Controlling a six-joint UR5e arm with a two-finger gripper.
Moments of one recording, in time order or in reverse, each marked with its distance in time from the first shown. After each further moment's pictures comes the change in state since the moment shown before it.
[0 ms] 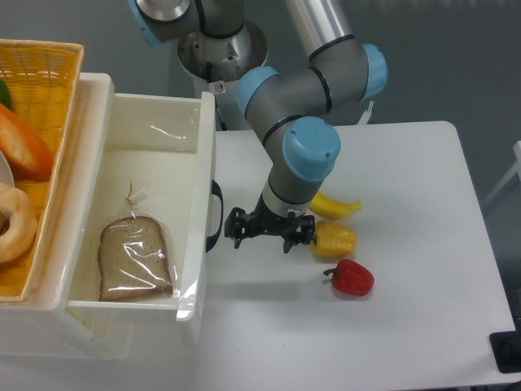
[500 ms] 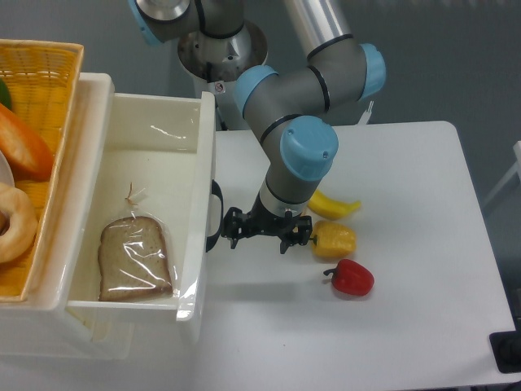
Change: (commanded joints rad) arm -0.011 0.005 0.002 0.000 -0.011 0.000
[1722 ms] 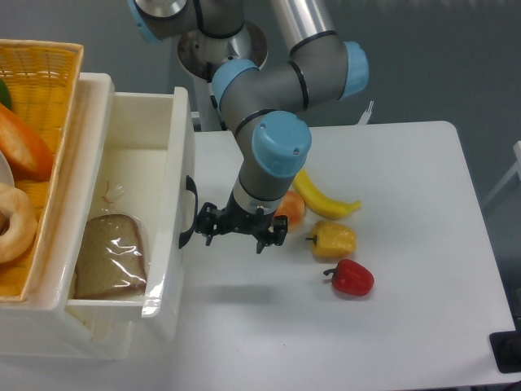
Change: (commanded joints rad) arm -0.078 0.023 0.000 -0.020 -0.011 -0.009
